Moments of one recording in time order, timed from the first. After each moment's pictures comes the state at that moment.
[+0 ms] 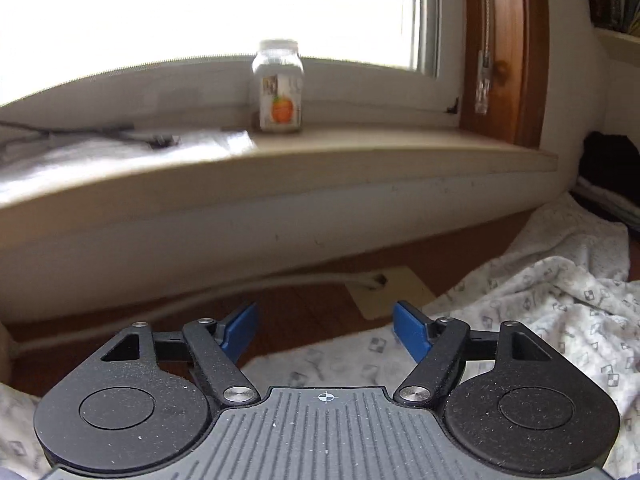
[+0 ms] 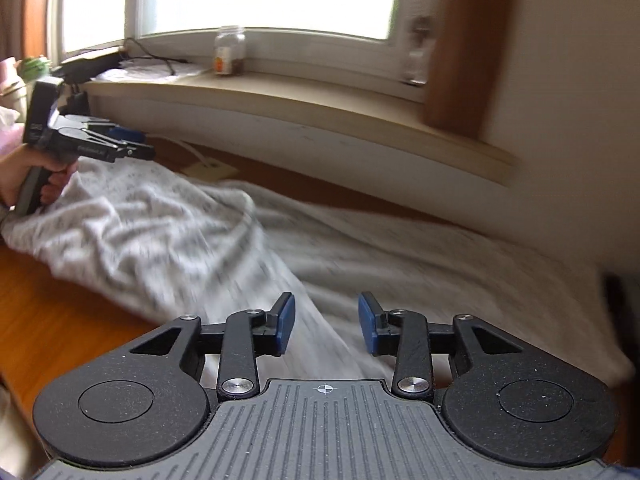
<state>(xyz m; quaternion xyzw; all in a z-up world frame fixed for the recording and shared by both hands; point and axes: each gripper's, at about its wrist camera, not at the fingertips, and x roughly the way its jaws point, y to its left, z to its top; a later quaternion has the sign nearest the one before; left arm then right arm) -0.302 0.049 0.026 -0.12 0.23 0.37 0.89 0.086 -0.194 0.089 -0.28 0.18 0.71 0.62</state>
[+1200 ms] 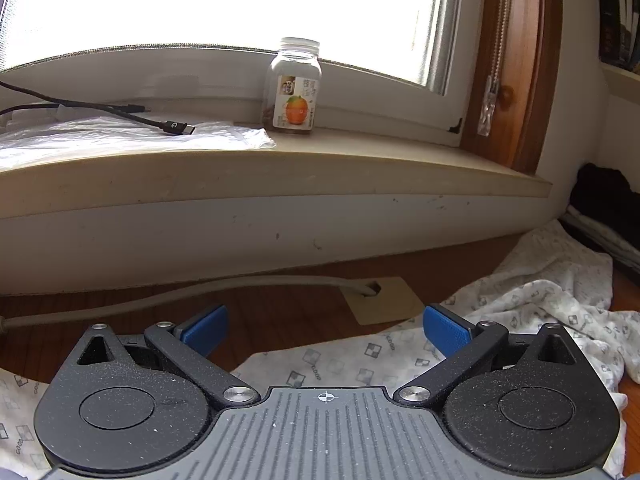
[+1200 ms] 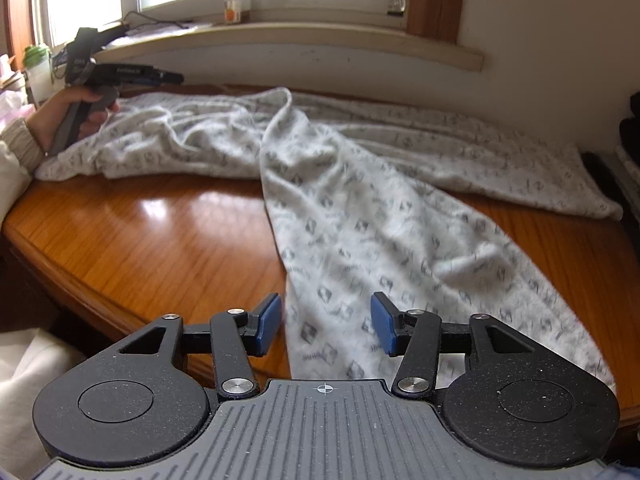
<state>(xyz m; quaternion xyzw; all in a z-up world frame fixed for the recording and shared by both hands) -0.315 0.057 0.027 -0.16 0.20 0.36 0.90 0.060 -0.300 0.041 -0.28 0.25 0.68 0.63</state>
